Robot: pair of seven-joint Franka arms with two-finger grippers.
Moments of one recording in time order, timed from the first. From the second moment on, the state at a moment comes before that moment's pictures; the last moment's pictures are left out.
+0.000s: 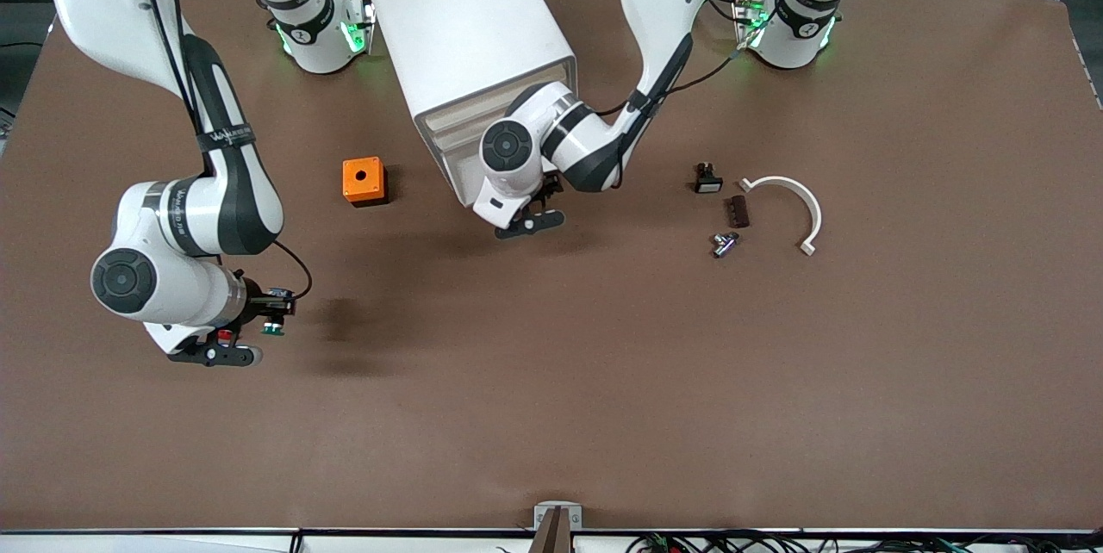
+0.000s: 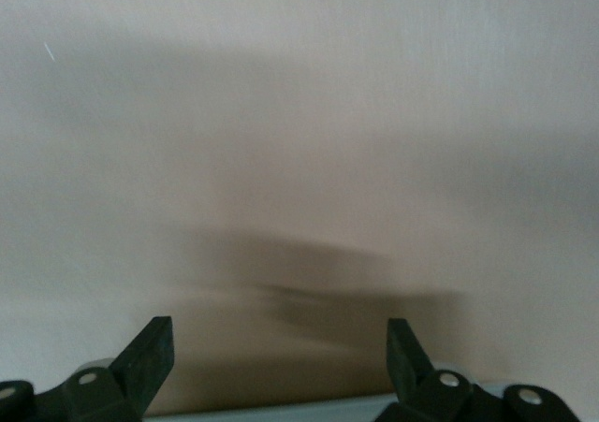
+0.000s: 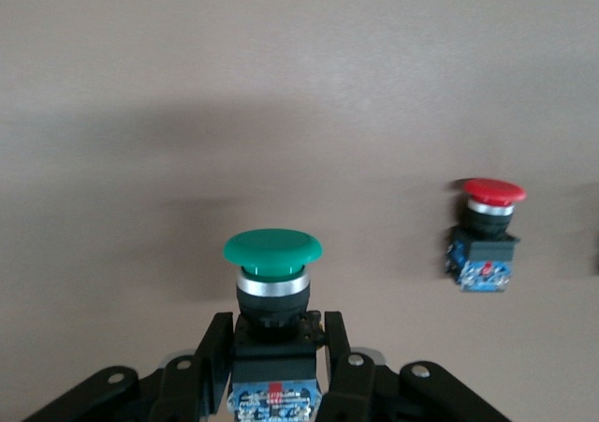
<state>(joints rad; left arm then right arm) -0.95 0.88 0.03 -1.30 -0.25 2.04 -1.05 0.16 0.56 -0.10 -1.63 0.01 2.05 0.13</state>
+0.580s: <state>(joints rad) -1.00 0.88 -0.02 -1.31 -0.25 2.04 -1.17 0.14 0.64 -0.10 -1.65 0.00 2.15 0.13</state>
